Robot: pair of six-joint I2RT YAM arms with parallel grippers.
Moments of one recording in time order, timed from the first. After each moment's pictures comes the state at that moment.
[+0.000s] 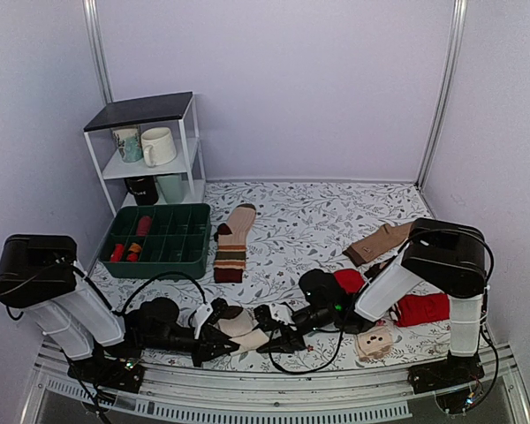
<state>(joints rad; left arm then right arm) -1.14 1.61 0.11 1.03 0.20 -0.37 1.07 2.04 0.75 0.77 -0.65 -0.31</state>
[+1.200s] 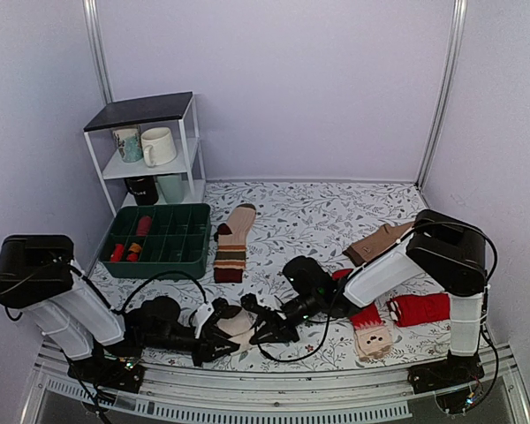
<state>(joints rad) -1.14 1.60 0.12 1.00 0.20 -0.35 1.06 2.04 0.93 0.43 -0.72 -0.25</state>
